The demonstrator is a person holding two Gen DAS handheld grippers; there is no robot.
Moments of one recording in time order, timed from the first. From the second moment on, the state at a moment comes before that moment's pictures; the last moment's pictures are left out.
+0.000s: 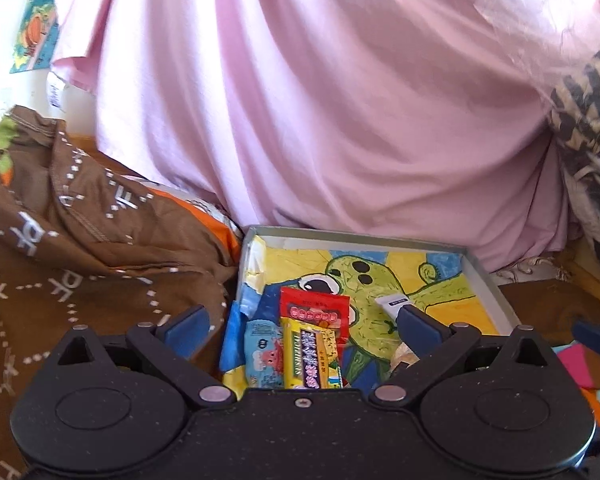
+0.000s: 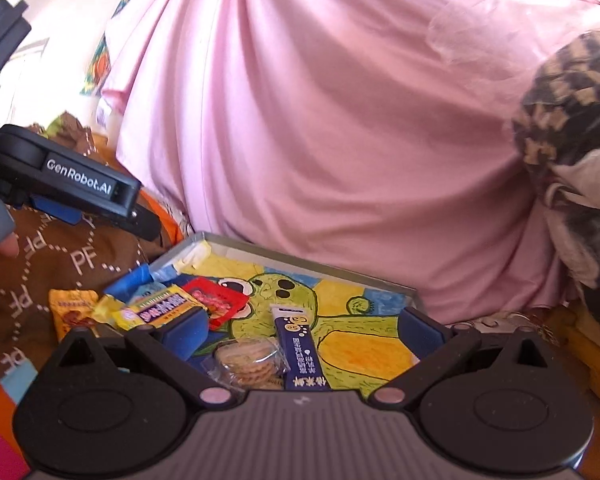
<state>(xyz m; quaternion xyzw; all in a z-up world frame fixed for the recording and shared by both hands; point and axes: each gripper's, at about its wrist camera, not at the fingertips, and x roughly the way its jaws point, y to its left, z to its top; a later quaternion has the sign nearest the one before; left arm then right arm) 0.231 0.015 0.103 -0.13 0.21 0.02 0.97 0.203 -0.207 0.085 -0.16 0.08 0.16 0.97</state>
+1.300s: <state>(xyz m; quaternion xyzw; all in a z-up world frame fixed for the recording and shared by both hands) 0.140 0.007 0.025 -0.03 0.39 -0.08 0.91 0.074 -0.219 -0.006 -0.27 0.29 0.27 0.88</state>
